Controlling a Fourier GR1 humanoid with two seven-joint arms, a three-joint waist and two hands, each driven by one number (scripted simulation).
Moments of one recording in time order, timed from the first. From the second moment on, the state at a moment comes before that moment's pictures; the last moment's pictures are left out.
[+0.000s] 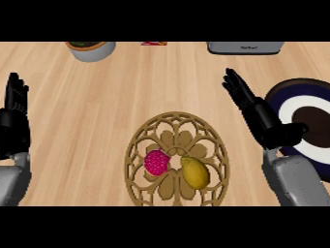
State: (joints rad) left arm -0.21 0.37 0.02 -1.33 0.11 0.41 -0.18; right arm -0.31 -0.19 0.16 -1.44 -0.13 0.10 -0.08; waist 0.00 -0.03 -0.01
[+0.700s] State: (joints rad) left arm -0.11 0.27 -0.15 -1.29 0.14 0.30 0.03; right arm -0.39 -0.30 0.36 -1.56 0.05 0.33 -0.26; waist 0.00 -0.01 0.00
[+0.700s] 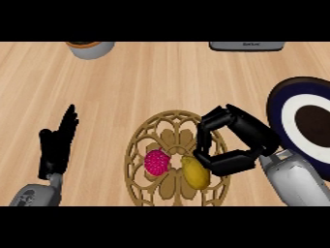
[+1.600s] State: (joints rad) left arm -0.07 0.27 -0.19 -1.41 0.12 0.29 0.18; right arm -0.47 -0.47 0.46 -1.41 0.30 0.46 -0.62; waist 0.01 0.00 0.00
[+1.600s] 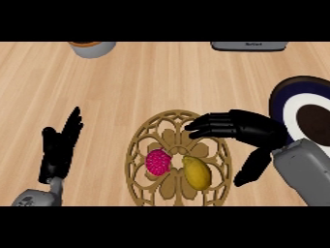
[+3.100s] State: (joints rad) left arm -0.04 0.20 -0.13 -1.46 0.02 0.25 0.22; right arm -0.53 -0.32 0.60 -1.39 0.78 0.65 -0.43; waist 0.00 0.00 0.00
